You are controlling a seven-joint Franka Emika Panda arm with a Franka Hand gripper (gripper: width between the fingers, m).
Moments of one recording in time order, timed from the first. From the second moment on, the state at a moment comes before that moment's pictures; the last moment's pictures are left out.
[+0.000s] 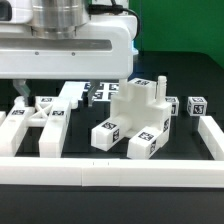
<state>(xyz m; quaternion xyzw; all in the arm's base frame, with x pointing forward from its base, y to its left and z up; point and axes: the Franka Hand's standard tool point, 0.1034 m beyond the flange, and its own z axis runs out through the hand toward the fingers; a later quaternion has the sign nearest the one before) 0.607 -0.105 0.083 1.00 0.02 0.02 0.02</state>
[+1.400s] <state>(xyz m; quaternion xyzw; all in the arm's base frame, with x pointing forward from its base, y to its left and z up) 0.587 -0.122 0.024 1.00 -0.01 -0.04 0.00</state>
